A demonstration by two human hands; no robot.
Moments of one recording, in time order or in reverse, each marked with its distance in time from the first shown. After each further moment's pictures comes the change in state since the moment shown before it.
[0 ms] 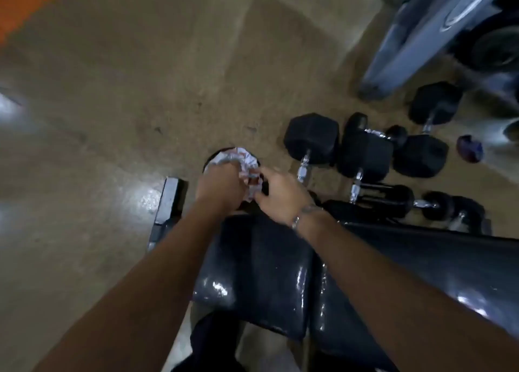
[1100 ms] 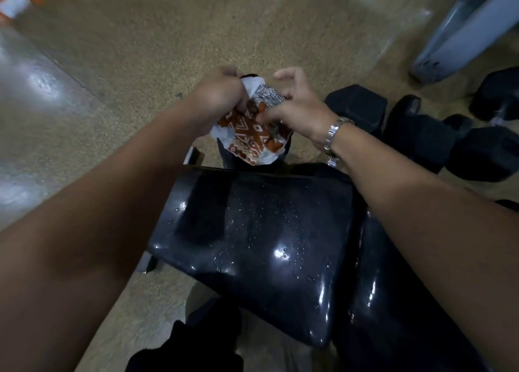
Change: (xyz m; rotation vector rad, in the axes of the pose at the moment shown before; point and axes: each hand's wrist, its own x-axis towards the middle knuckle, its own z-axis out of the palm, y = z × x) left_hand 0.029 -0.032 -0.013 -0.870 0.116 -0.228; right_hand 0.076 0.020 0.026 0.564 -0.042 -0.061
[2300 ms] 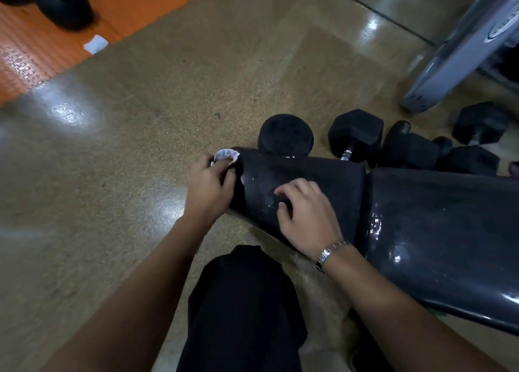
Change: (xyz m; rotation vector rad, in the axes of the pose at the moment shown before) left_hand -0.178 -0.180 -0.052 0.411 0.462 0.480; right_hand -0.234 0.025 0.133 -0.698 0.298 -0.377
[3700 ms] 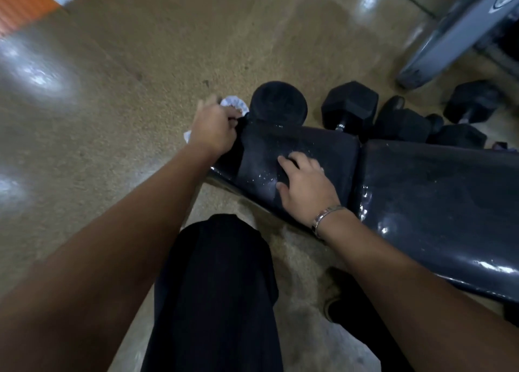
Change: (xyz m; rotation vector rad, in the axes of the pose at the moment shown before) left_hand 0.057 0.025 0.013 0.129 -0.149 0.035; right_hand 0.002 0.020 0.004 -0.237 -0.311 0.111
